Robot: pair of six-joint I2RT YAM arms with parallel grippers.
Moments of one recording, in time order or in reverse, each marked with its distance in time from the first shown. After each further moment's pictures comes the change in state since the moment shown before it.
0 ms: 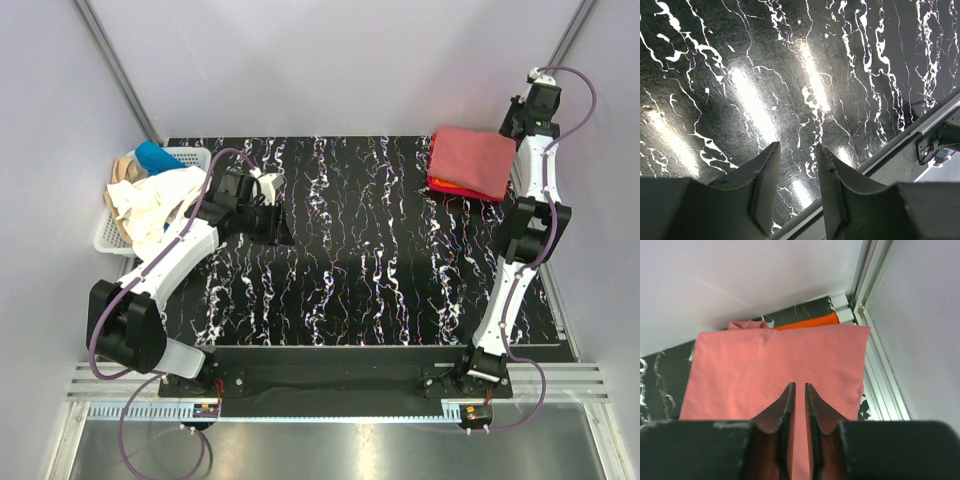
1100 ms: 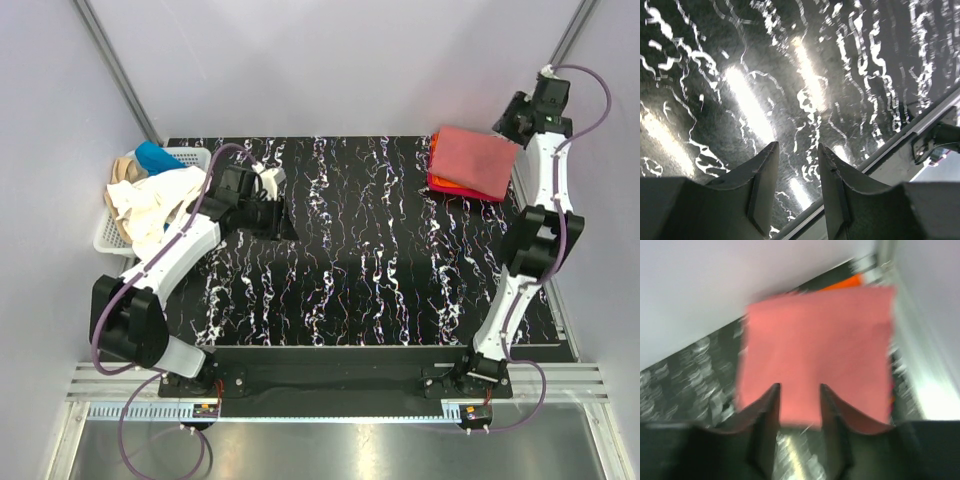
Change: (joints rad) left arm -0.003 0.034 0.022 0.015 0.024 -0.004; right arm -0.014 -0.125 -0.086 -0.111 -0.042 0.163
